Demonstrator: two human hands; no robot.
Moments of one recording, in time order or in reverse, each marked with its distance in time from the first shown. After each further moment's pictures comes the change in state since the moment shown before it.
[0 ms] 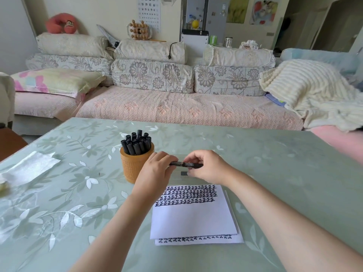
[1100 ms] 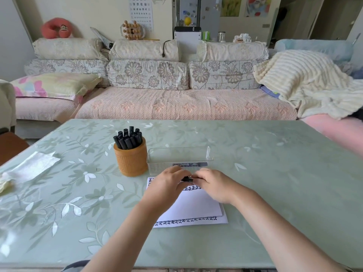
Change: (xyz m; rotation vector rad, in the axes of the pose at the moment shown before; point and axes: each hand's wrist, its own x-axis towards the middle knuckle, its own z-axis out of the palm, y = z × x) left_hand -0.035 0.070 0.013 -0.086 -0.248 0.048; right_hand -0.080 0.030 -0.004 -0.170 -0.138 -0.026
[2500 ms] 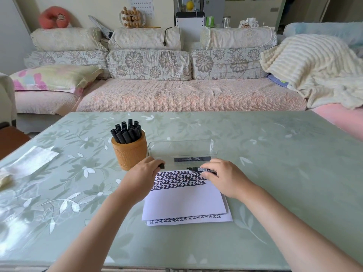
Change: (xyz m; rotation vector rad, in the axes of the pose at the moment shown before) left_hand -0.007 -0.061 -0.025 0.148 -0.053 -0.206; right_hand 0.012 0.043 0.006 -0.164 0.233 -0.090
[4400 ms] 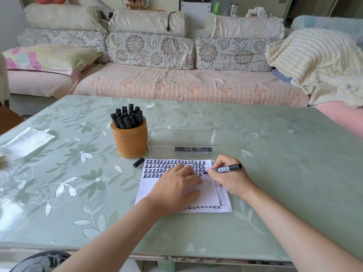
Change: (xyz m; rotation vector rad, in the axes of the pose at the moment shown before) left_hand -0.024 0.055 0.059 -0.009 -0.133 0.293; right_hand -0.015 0.018 0.029 0.627 0.169 0.322
